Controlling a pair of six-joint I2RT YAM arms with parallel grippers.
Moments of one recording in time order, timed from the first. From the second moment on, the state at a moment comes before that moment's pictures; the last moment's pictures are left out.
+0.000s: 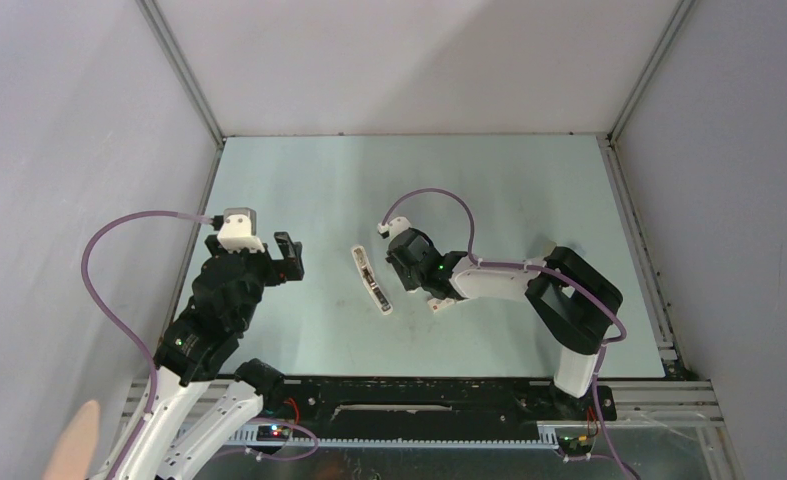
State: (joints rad) left arm -0.48 0.51 0.82 -0.58 -0.41 -0.23; right arm 0.93 1.82 1.04 -0.05 0.24 0.23
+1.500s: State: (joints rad) left arm -0.47 0.53 0.81 -0.58 -0.39 -0.23; right arm 0.84 1.83 1.04 -0.01 0.14 0.23
